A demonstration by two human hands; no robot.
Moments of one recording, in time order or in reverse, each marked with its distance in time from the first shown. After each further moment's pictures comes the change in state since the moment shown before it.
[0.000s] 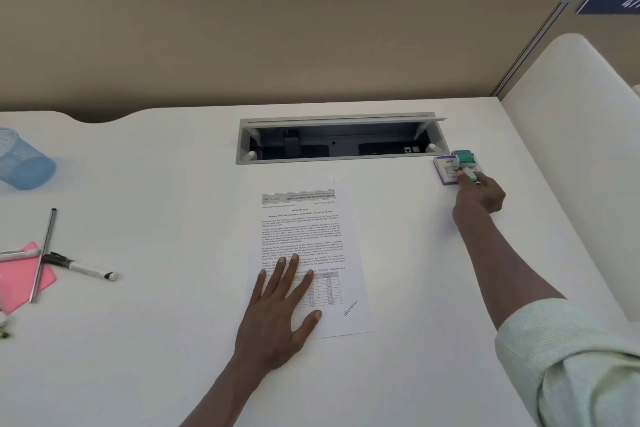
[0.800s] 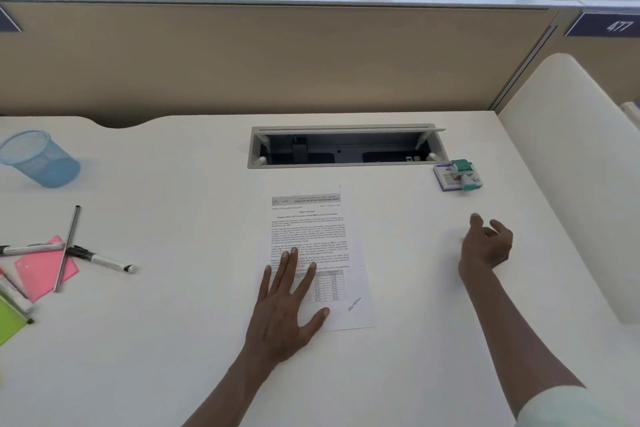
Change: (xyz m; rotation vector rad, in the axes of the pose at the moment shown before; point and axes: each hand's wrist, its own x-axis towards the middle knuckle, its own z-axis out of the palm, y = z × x) left_hand -0.005 0.007 -0.006 -0.089 0.150 0.021; right_hand -0.057 0.032 -0.074 -0.141 0.082 -0.080
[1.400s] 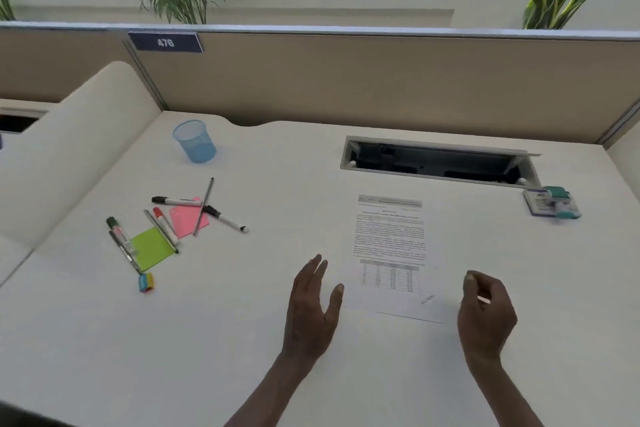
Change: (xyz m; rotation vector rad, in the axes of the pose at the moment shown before) left_hand -0.081 -0.008 -0.053 -0.323 0.452 -0.340; right_hand -0.207 0.026 -0.066 0.044 -0.475 -0.432
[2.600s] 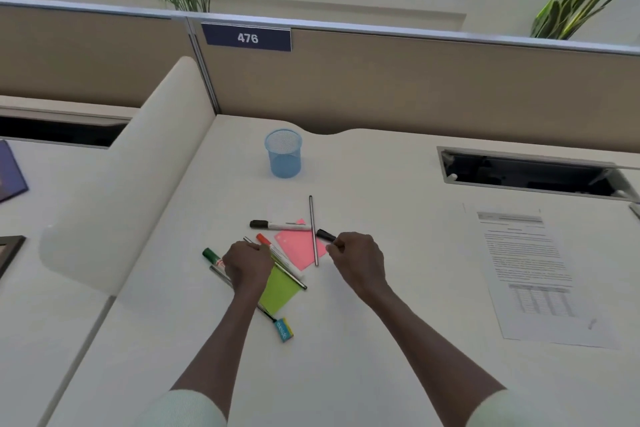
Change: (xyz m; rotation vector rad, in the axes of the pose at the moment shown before) left_hand 0.187 -0.303 -0.252 -0.042 0.074 -0.762; right_hand -0.219 -0.172 0.397 -0.603 -0.651 -0.236
